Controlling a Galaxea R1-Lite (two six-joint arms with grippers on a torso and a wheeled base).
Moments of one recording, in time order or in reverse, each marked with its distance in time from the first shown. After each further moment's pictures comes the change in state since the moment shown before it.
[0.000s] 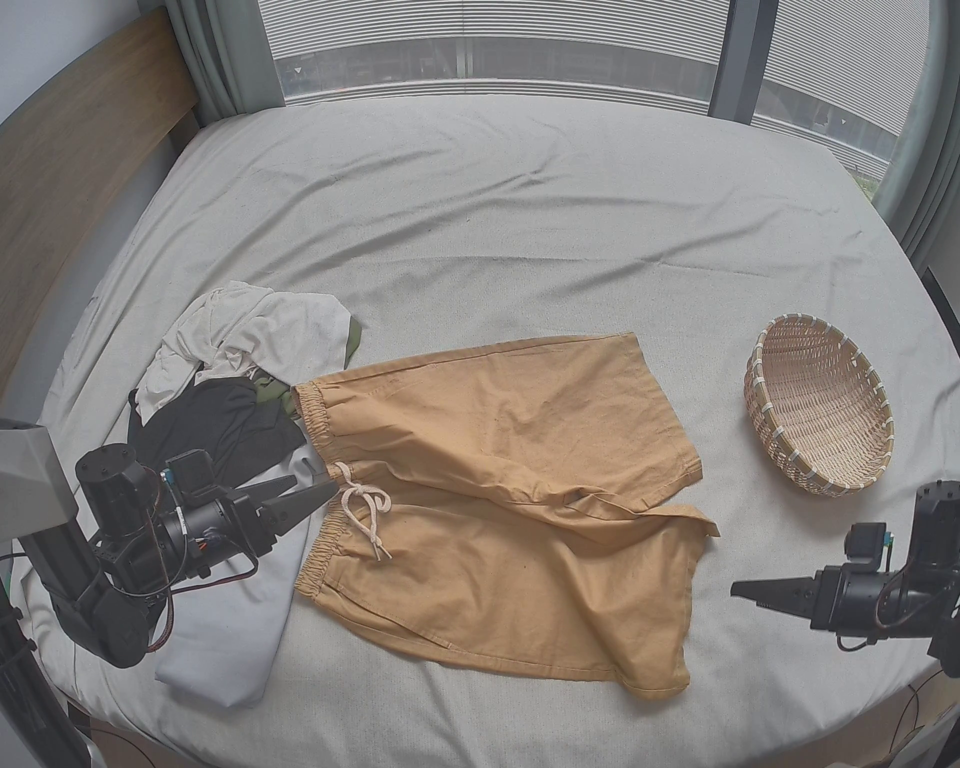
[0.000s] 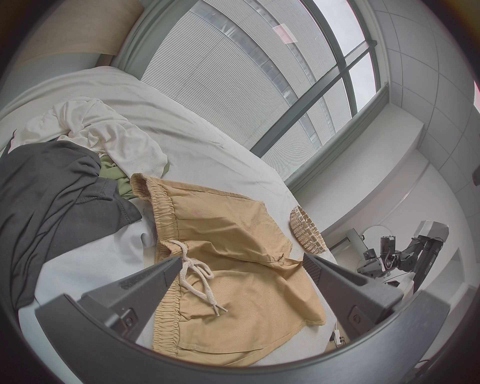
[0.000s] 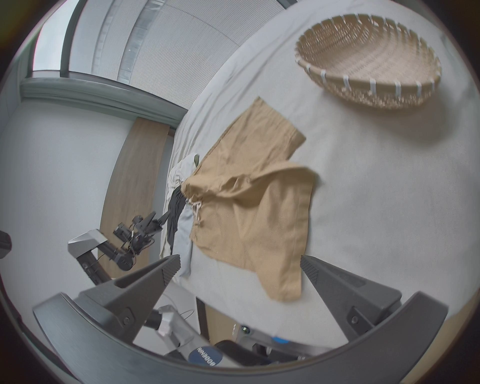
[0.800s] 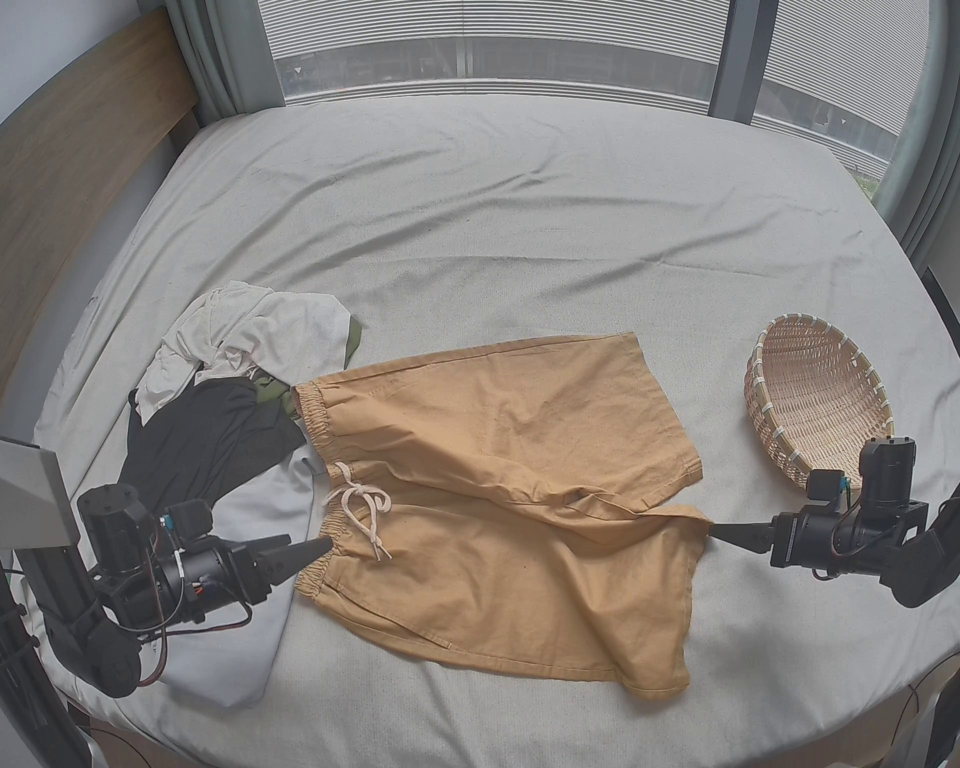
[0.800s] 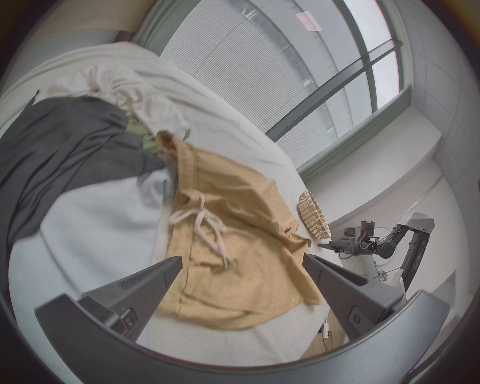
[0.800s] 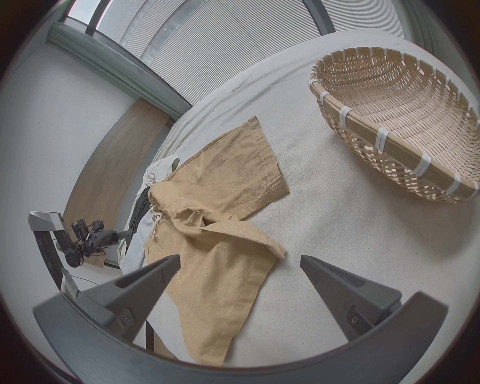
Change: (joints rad) left arm 0.020 0.028 0.188 0.001 0.002 0.001; right arm -0.097 0.372 -0.223 -0.122 -0.010 -0.310
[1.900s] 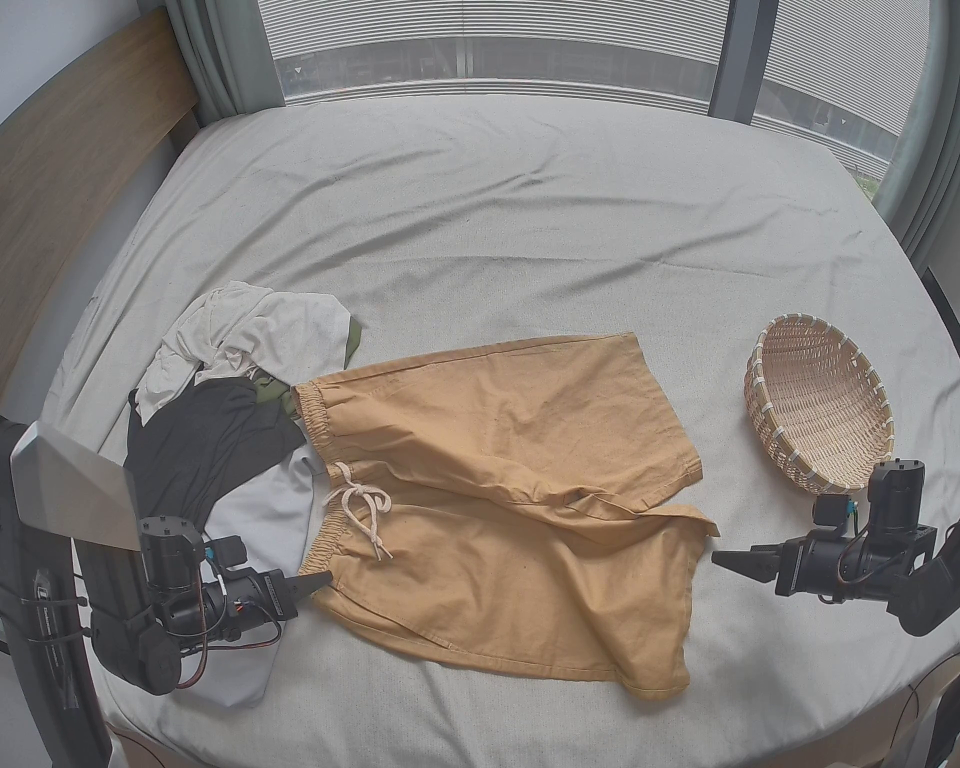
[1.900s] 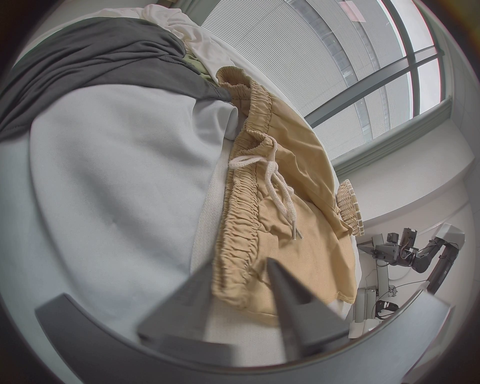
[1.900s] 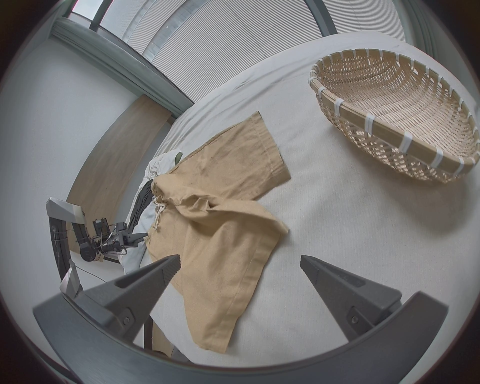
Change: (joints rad) left arm -0.014 0.276 -0.120 -0.001 0.116 -0.033; right arm 0.026 -0.052 0.143 -0.068 -0.021 -0.010
